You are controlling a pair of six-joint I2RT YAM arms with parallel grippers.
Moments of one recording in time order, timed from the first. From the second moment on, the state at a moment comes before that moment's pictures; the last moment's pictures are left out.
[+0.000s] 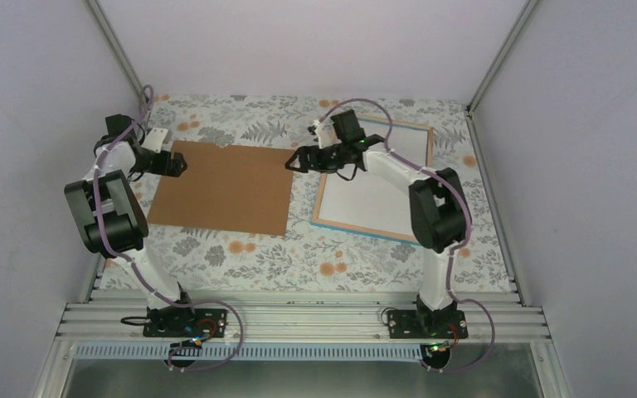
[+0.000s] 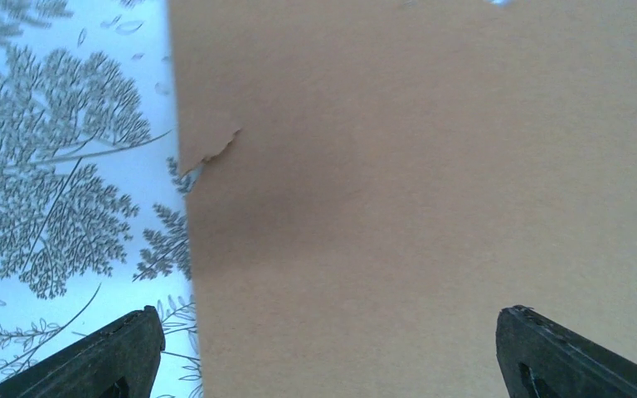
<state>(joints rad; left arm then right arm) 0.37 1.86 1.36 -0.64 0.38 0.45 0.49 2.00 1.52 -0.37 -0.71 0.34</state>
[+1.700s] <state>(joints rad) 0.32 1.98 1.22 -0.52 0.73 0.39 0.49 1.98 1.51 -0.19 -0.82 0.57</state>
